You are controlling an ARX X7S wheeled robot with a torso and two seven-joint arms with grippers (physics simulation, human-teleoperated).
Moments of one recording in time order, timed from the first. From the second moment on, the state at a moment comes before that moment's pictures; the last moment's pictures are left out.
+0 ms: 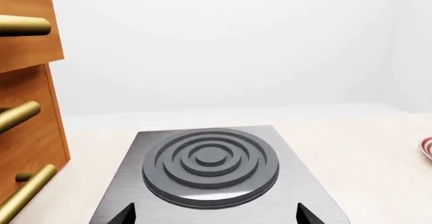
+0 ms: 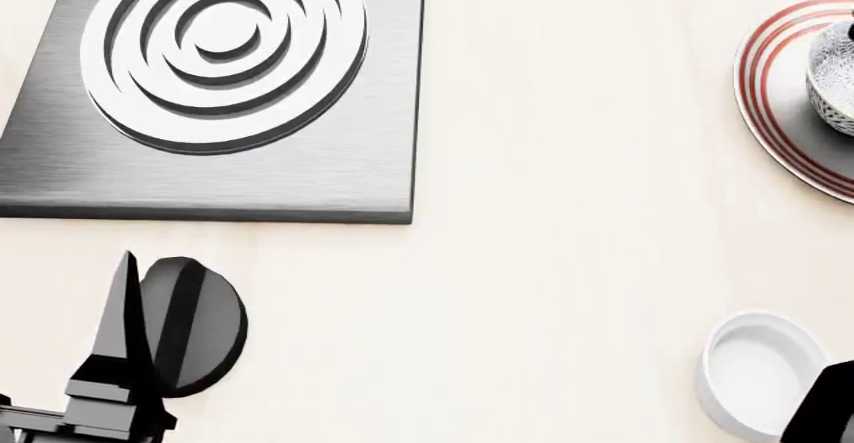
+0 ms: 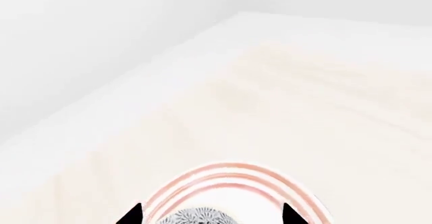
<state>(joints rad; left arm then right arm) -0.26 -0.69 0.52 0.74 -0.52 -0.21 -0.72 1.35 0.34 0.47 0.97 0.09 0.32 0.10</state>
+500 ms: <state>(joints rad) -0.27 -0.69 0.52 0.73 -0.52 -0.21 -0.72 1.03 0.24 0.33 0.29 -0.02 0.47 0.08</state>
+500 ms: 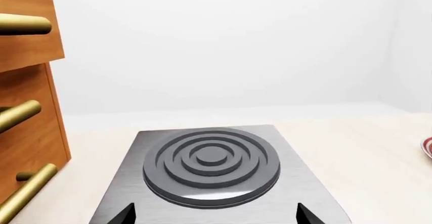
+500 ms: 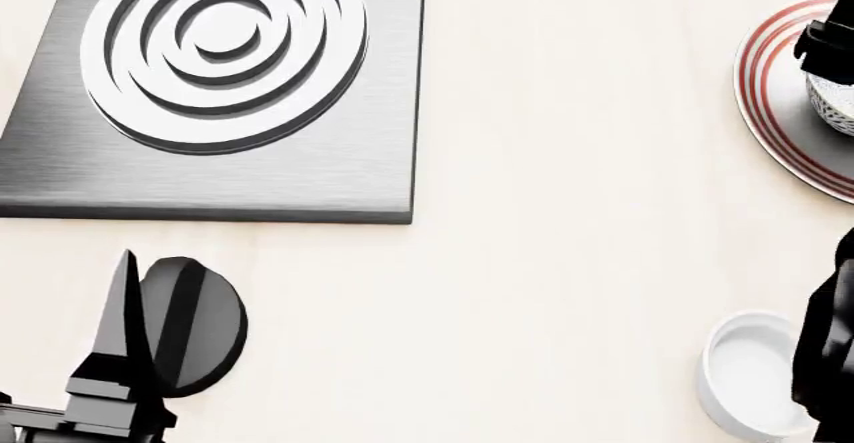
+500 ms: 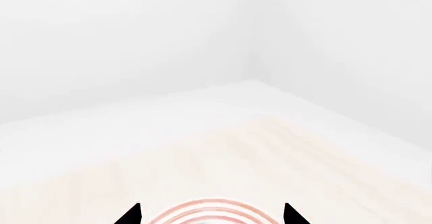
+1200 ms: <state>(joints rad) -0.26 -0.69 0.53 0.73 -0.51 -0.21 -0.72 0.63 0.17 0.19 -0.17 -0.10 0.39 0.09</state>
